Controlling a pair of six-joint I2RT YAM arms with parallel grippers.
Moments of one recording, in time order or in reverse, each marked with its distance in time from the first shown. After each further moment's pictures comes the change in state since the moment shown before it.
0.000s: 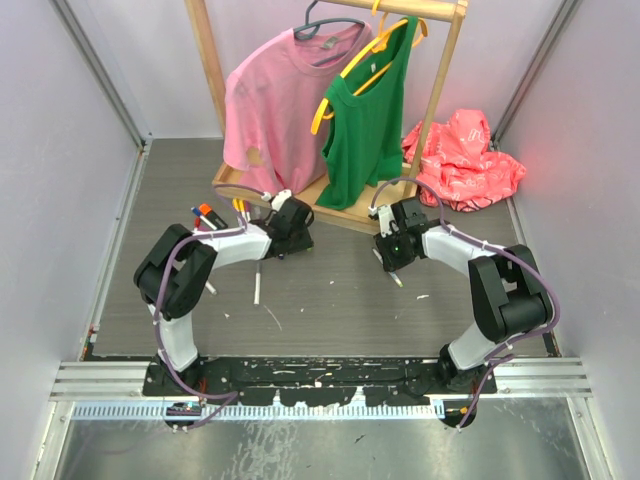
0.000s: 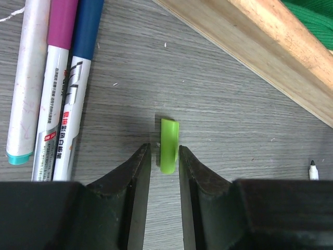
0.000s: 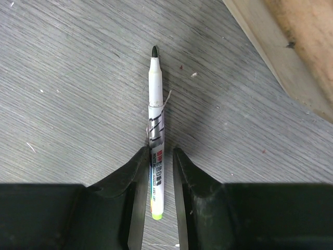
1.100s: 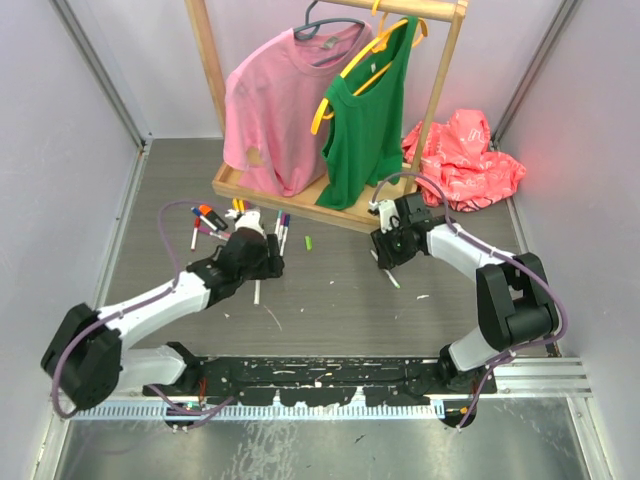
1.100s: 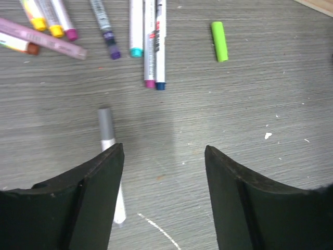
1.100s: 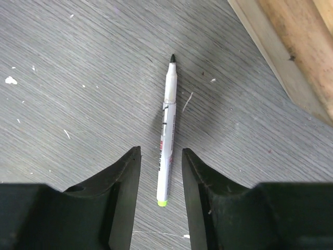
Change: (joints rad) left arm 0.000 -0.604 -0.441 -0.050 0.005 0.294; right arm -0.003 -0.056 0.029 -0.050 -0.087 -0.013
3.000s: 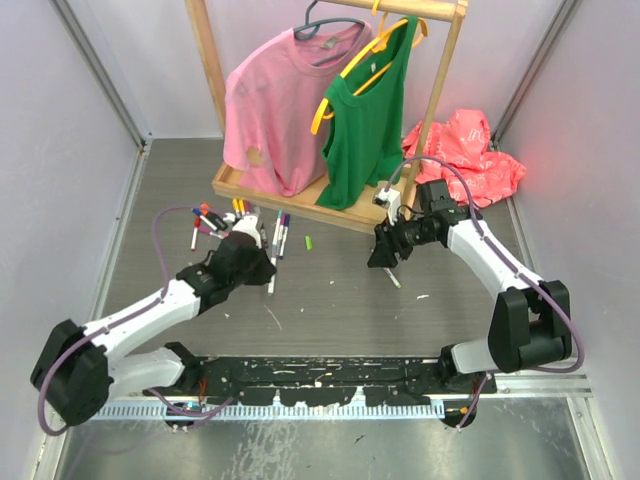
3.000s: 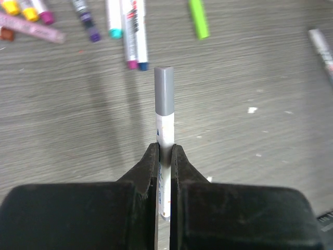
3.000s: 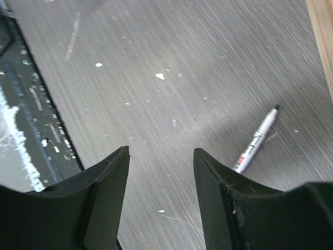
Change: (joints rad) left arm 0.000 -0.107 -0.017 -0.110 0.043 0.034; right arm -0.095 -0.129 0.108 -0.229 -0.519 -0.252
